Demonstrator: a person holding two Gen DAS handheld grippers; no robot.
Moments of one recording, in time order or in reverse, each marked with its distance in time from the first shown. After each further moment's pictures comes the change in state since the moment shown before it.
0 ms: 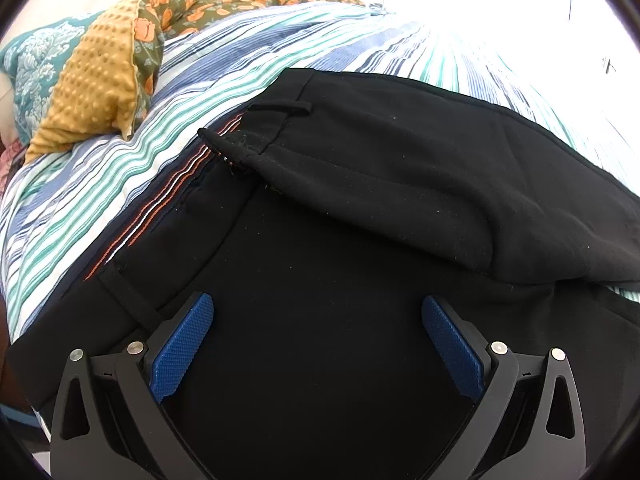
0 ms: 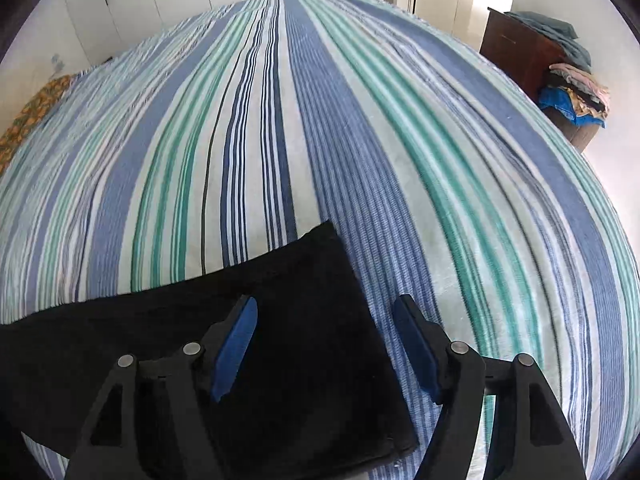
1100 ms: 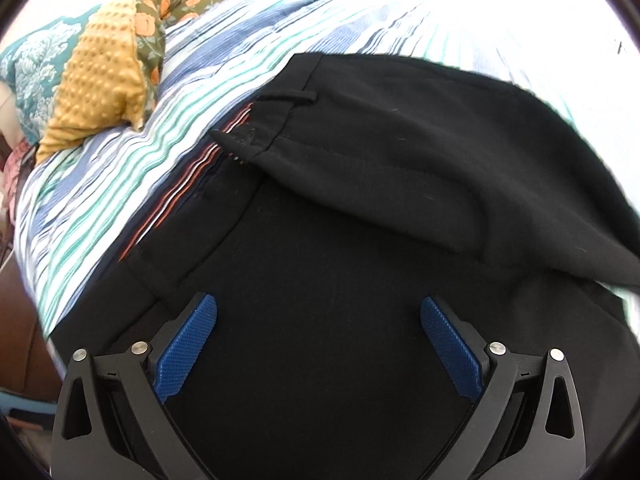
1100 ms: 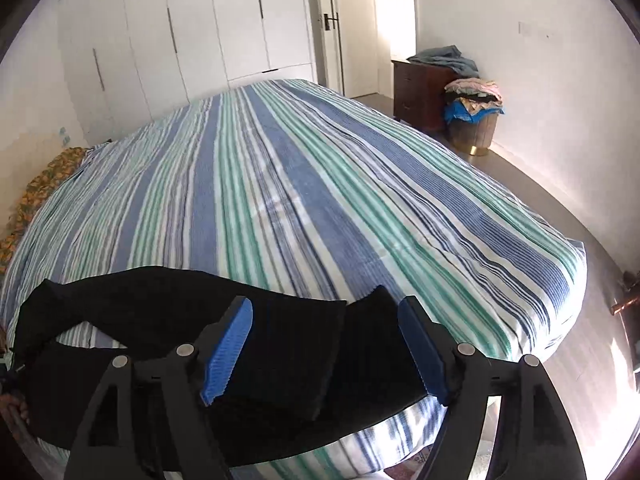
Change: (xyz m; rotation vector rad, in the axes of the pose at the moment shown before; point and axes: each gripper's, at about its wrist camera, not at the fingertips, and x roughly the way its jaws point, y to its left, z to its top) left arm -0.034 -0.002 0.012 0.018 0.129 0.013; right arm -0.316 -0.010 -0.328 0.186 -0.347 -0.058
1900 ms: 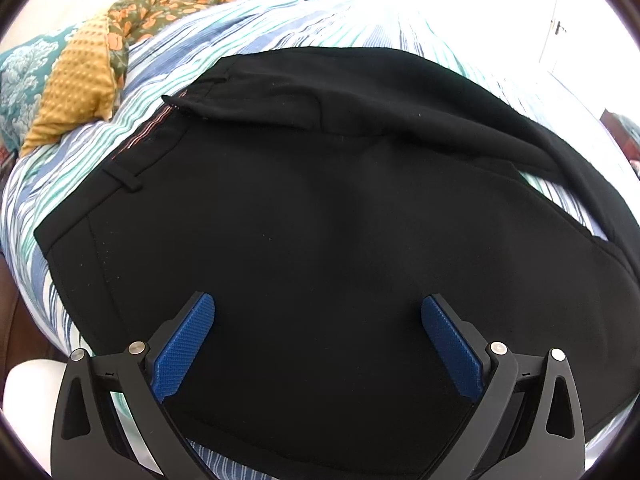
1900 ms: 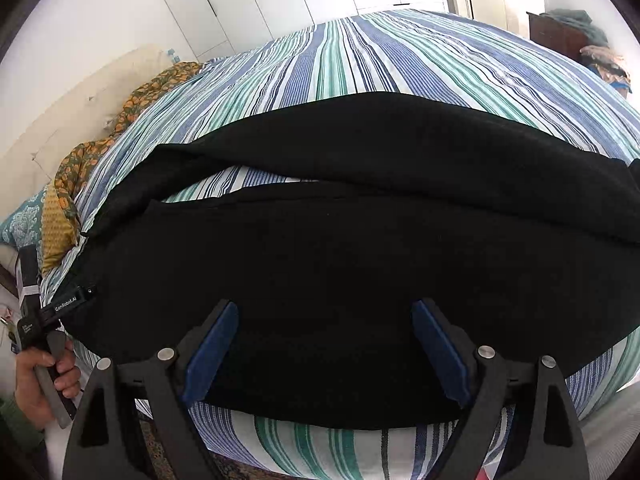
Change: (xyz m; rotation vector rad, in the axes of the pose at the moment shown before) left arm -0.050 -0.041 -0.096 0.126 -0.055 -0.137; right arm 0.059 0.173 -0.159 -0.153 0.220 0.396
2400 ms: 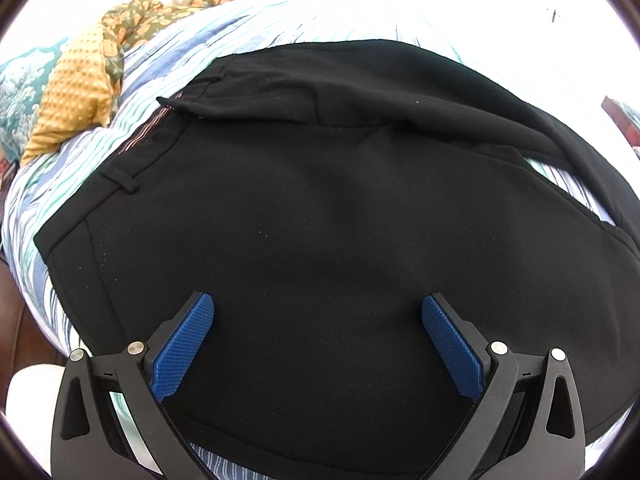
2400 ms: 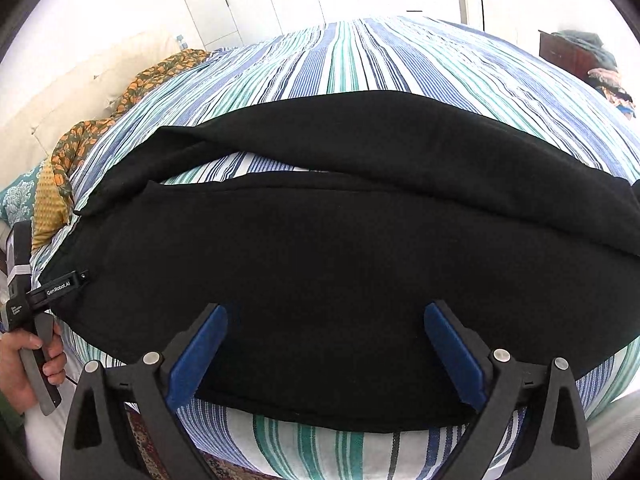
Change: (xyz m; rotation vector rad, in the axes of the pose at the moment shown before) left arm 0.006 -0.002 -0.001 0.036 0.001 0.023; right arm 0.006 0.011 -0.005 -0.066 0.000 -0.030
